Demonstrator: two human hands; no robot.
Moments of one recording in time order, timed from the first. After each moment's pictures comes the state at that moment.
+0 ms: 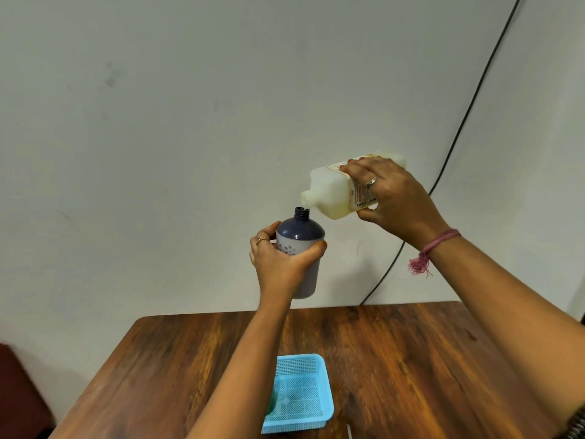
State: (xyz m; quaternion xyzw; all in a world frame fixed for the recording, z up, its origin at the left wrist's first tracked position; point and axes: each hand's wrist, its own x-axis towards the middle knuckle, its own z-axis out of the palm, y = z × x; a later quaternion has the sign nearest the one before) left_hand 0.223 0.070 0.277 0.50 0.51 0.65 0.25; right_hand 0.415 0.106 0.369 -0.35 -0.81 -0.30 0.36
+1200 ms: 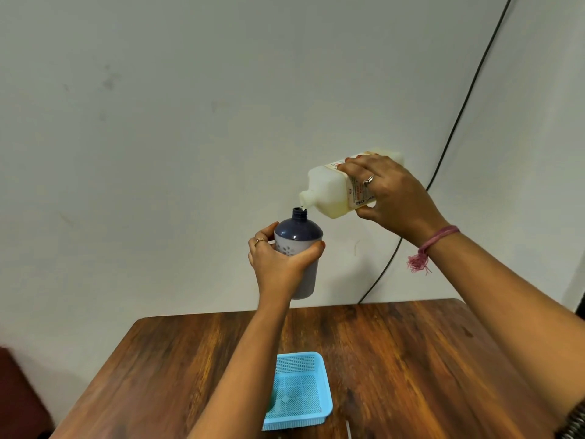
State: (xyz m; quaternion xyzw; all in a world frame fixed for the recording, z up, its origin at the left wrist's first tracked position) left_hand 0.224 0.064 0.275 0.49 0.52 0.66 0.25; right_hand 0.417 0.097 0.373 -0.34 -0.81 -0.31 0.36
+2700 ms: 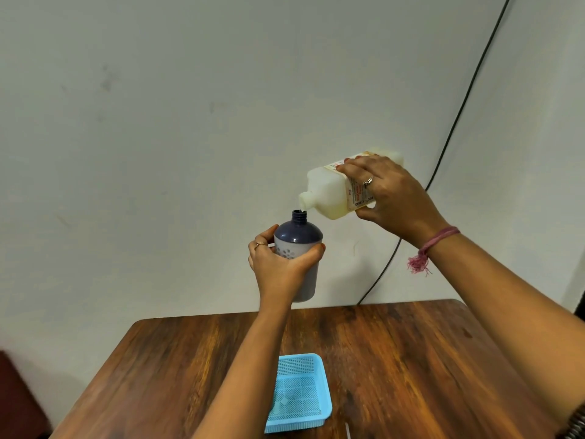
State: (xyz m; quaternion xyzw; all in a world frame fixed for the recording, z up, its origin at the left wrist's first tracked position) left_hand 0.227 0.064 0.273 0.49 0.51 0.66 0.25; right_hand 0.418 0.098 0.373 -0.34 -0.81 -0.32 0.35
